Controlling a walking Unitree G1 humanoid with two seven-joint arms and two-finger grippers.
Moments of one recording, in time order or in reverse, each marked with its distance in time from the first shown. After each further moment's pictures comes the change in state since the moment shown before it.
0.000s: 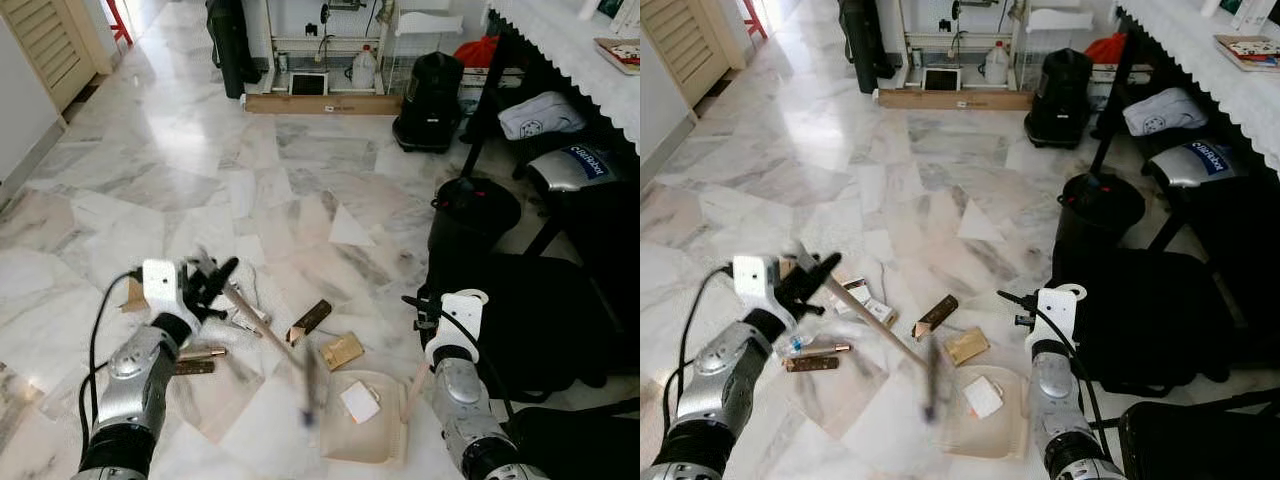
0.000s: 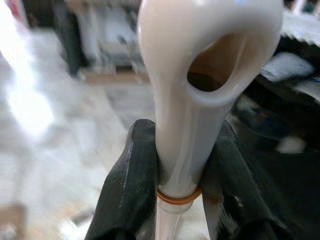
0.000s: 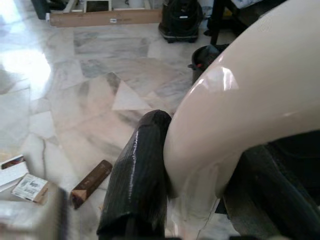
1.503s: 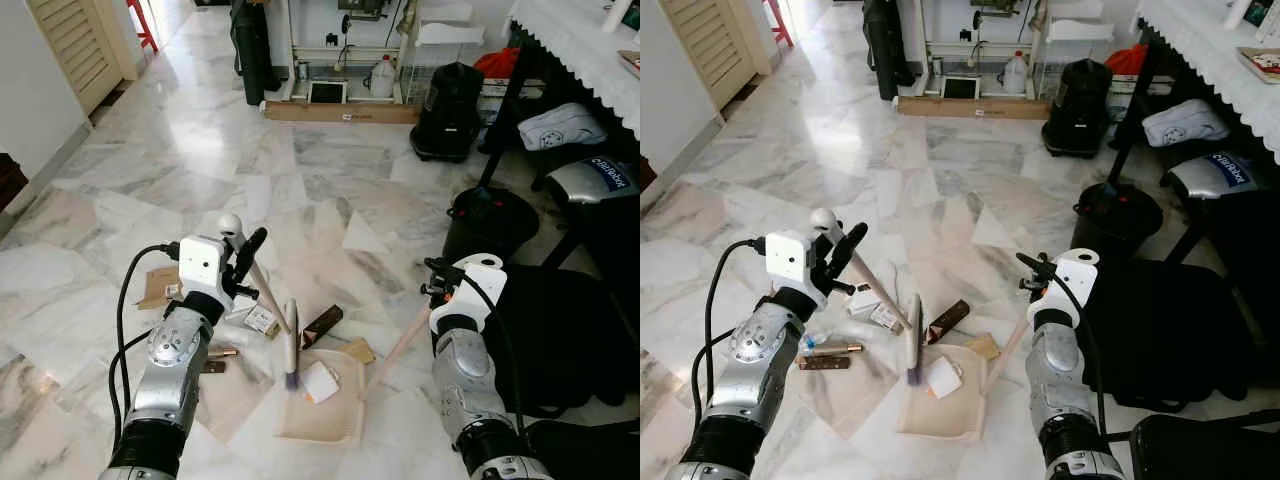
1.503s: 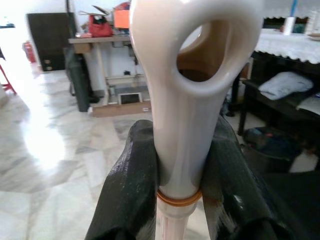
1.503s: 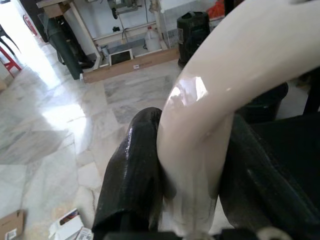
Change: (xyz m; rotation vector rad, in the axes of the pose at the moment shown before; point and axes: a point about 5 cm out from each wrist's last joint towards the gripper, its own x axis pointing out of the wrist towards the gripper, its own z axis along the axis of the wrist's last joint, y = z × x) left arm 0.016 -0.042 0.014 0.070 -0.091 -0.031; right arm 0.011 0.002 0.046 0.238 -0.138 0.016
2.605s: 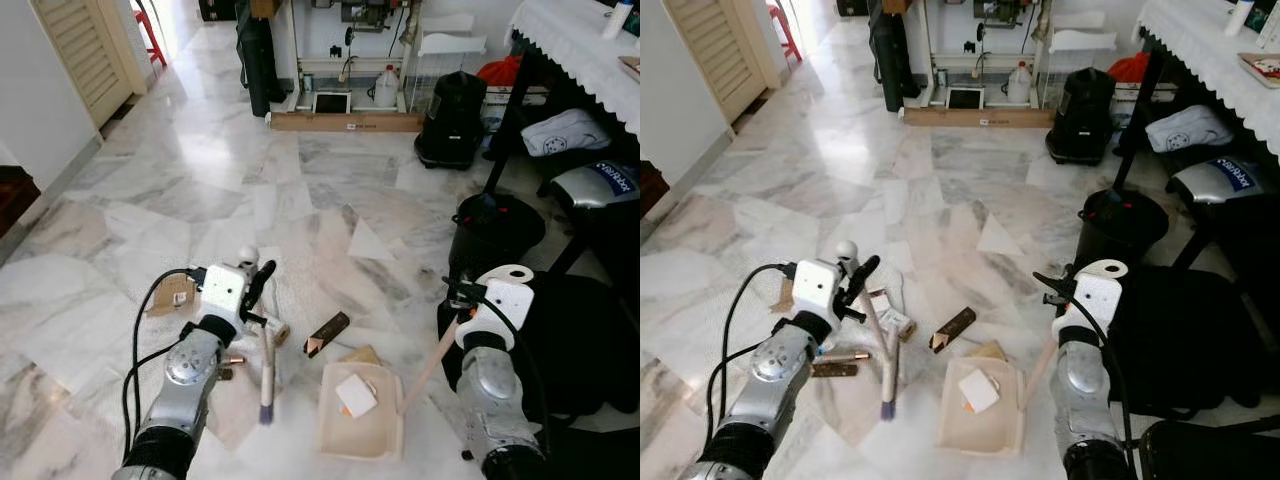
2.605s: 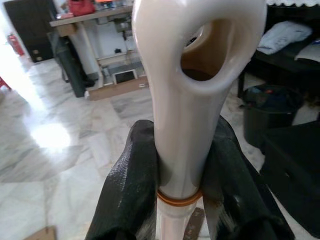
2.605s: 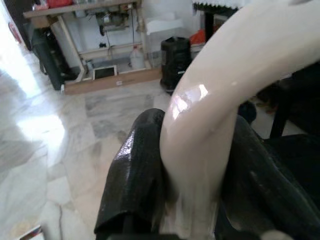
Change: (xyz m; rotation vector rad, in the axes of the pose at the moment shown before) left arm -0.007 -0.024 -0.043 0.073 0.129 -0.077; right arm -0.017 -0.039 0.005 -0.157 -0.078 -0.074
